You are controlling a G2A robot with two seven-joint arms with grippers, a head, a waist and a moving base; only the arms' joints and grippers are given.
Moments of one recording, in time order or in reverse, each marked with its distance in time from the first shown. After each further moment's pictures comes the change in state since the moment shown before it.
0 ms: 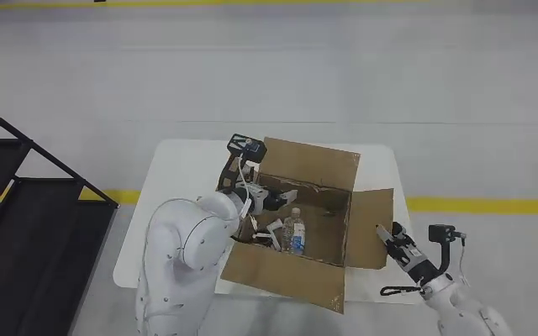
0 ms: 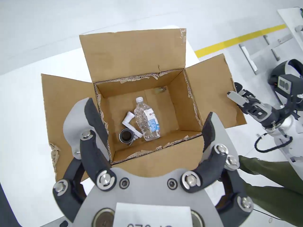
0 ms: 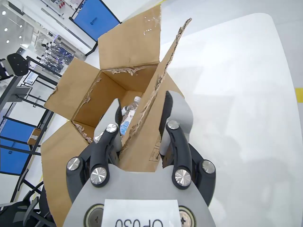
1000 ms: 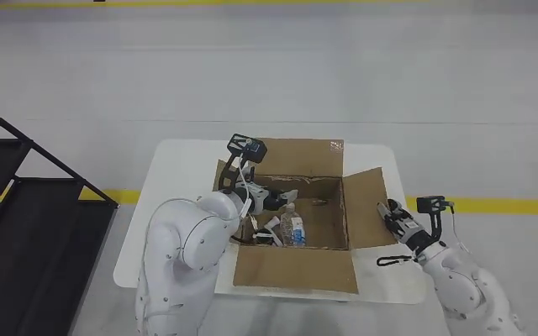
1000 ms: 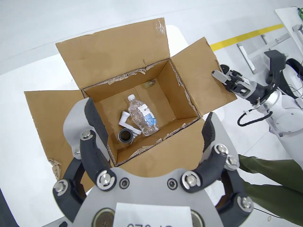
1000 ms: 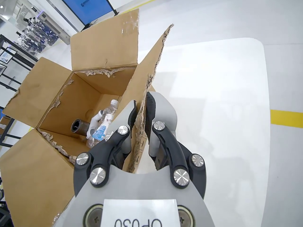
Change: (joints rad) left arm 0.000 0.000 0.000 0.000 0.002 0.001 0.000; right arm 0.247 0.009 -0.029 0.148 -0.181 -0.012 0.044
